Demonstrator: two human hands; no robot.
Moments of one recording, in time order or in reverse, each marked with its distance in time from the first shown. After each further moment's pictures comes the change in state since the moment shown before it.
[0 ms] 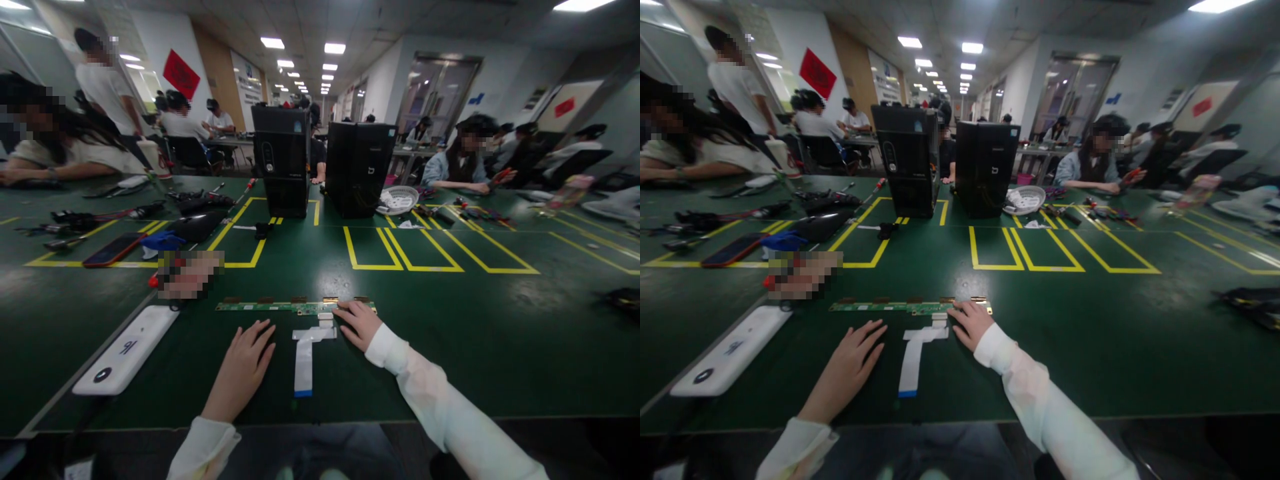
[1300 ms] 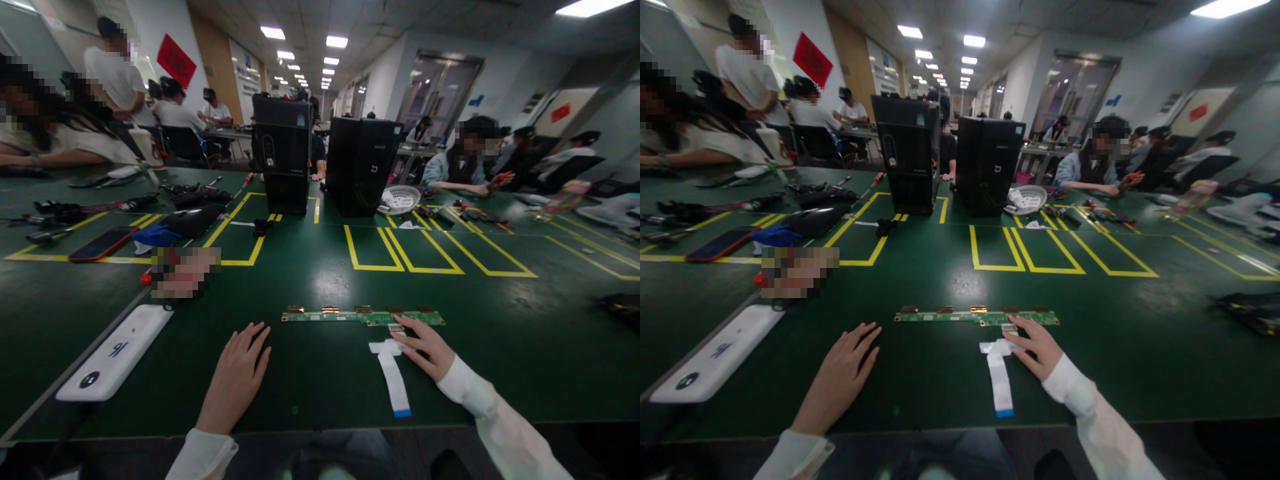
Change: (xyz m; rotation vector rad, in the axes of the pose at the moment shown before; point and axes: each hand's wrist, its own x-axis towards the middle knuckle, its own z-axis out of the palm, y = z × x) left_hand -0.005 -0.001 0.002 0.049 0.051 -0.023; right_hand -0.116 0.042 -0.070 0.007 -0.030 0.156
